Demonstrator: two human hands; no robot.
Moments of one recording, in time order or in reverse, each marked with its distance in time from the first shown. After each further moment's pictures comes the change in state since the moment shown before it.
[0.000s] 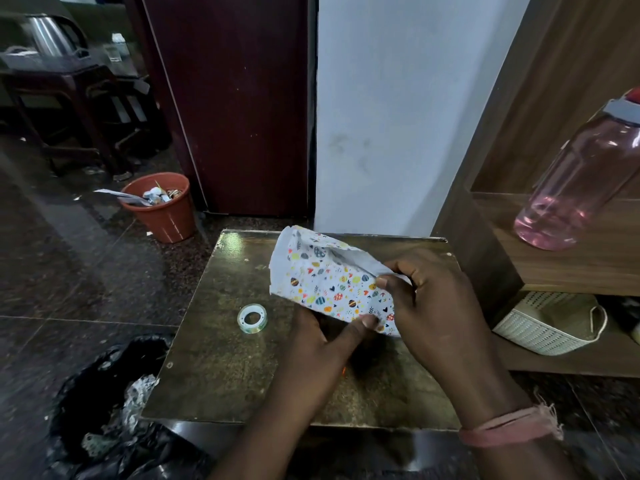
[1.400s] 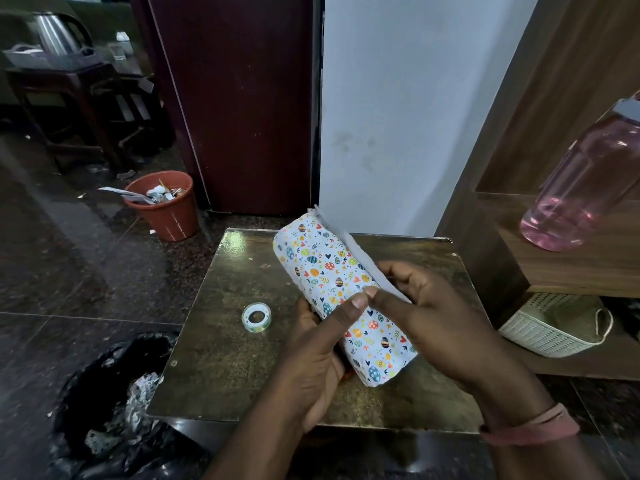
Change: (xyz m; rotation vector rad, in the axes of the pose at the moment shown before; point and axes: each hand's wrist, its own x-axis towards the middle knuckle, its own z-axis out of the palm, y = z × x) left_hand -0.006 0.026 0.003 -0.762 -0.130 -0.180; right_hand -0.002 -0.006 -0.009 0.711 -0.512 0.439
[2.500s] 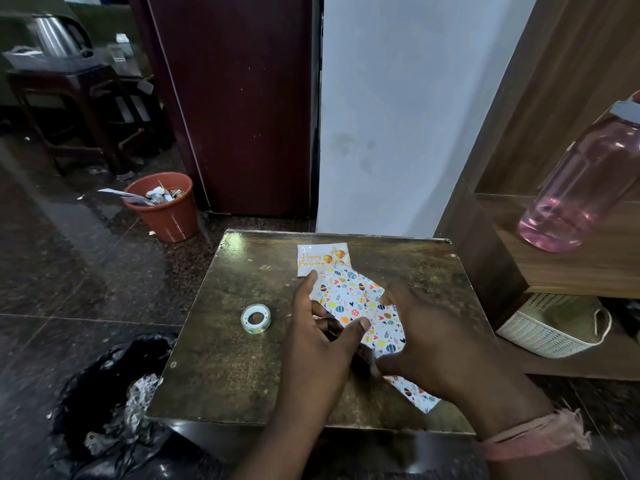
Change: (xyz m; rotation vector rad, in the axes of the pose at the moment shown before) left_hand 0.011 -0.022 -0.013 0.622 0.329 0.326; right_hand -0.001 0.012 -0.002 -0.940 -0.014 0.118
